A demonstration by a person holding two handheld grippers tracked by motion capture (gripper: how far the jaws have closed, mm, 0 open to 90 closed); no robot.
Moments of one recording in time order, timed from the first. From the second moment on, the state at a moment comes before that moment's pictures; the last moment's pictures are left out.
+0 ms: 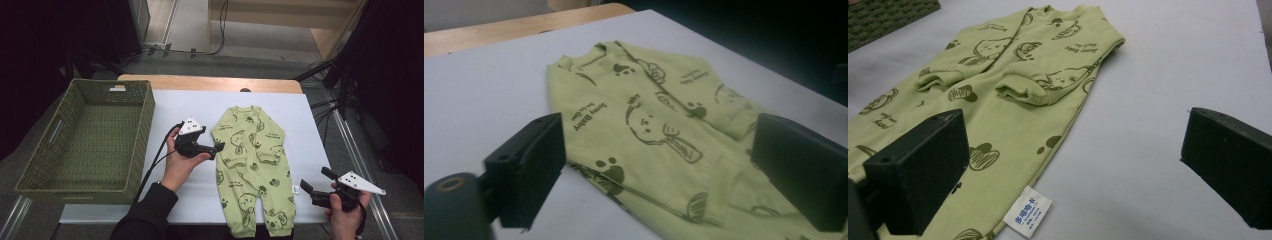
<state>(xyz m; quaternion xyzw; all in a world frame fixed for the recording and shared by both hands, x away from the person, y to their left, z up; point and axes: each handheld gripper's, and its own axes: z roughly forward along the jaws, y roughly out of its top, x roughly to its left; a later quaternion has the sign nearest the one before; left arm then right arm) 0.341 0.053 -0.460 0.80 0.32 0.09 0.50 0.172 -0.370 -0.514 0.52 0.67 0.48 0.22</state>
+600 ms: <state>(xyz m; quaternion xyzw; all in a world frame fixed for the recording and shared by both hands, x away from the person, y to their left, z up) 0.410 0.024 -0.483 0.80 0.39 0.07 0.44 0.172 -0.371 -0.514 0.52 0.67 0.48 0.22</state>
